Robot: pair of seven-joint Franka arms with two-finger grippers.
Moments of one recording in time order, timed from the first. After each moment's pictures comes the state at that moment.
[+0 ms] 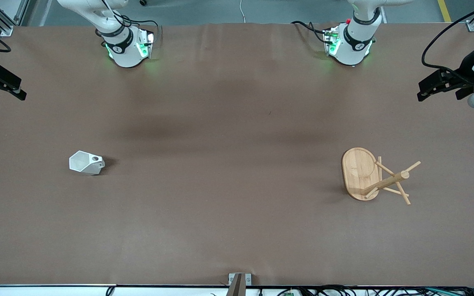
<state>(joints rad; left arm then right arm) 0.01 0.01 -0.10 -1.49 0.00 1.44 -0.11 0.01 -0.08 -0.06 -1.56 0.02 1.52 -0.07</state>
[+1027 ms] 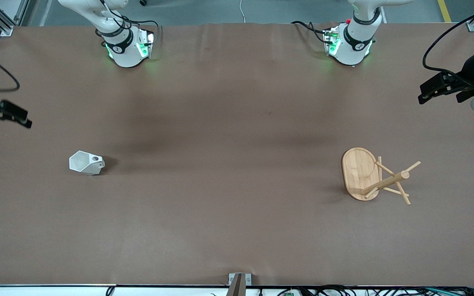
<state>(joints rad) 0.02 0.02 -0.10 -1.47 -0.01 1.45 -0.11 -0.07 0.08 -0.08 -1.65 0.02 1.74 -0.11</state>
